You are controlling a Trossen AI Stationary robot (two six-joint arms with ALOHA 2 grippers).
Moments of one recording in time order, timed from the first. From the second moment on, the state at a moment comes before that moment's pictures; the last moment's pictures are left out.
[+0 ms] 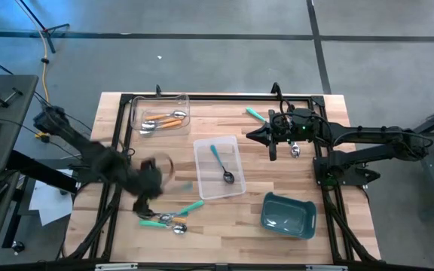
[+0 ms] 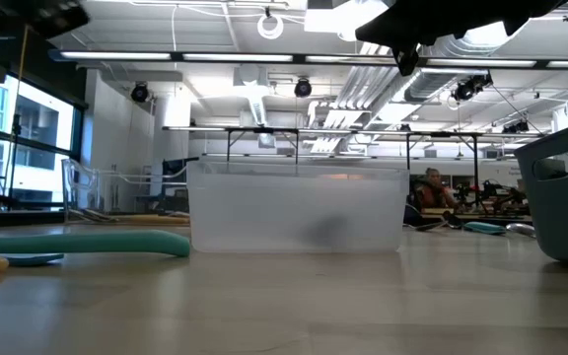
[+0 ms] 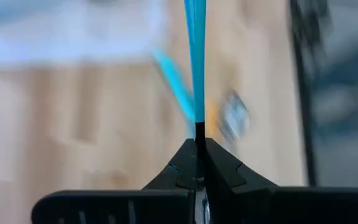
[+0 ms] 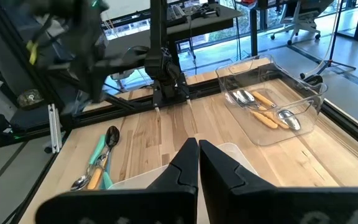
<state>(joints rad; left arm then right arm) -0.59 1.07 0.96 -0.87 -0.19 -0.61 -0.20 1.01 0.71 0.11 -0.17 0.18</state>
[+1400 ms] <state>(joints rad) 0.00 0.76 0.36 0.55 -0.19 -0.24 -0.20 1.01 0.71 0.16 -0.18 0.28</state>
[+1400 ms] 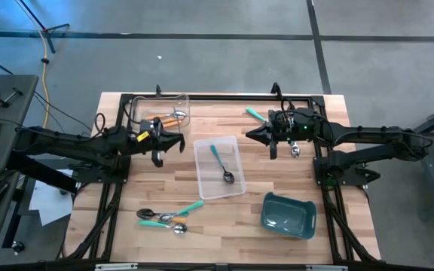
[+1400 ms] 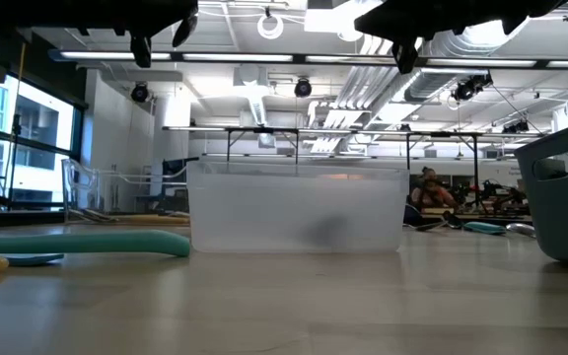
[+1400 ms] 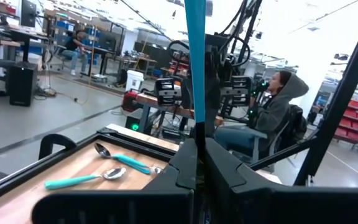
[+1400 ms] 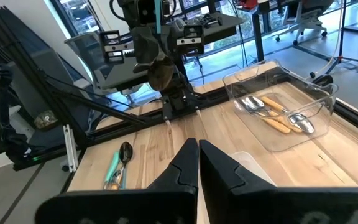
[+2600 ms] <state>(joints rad) 0.00 0.76 0.36 0.55 -0.20 -0.28 -0.20 1.01 0.71 0.18 -0.18 0.26</state>
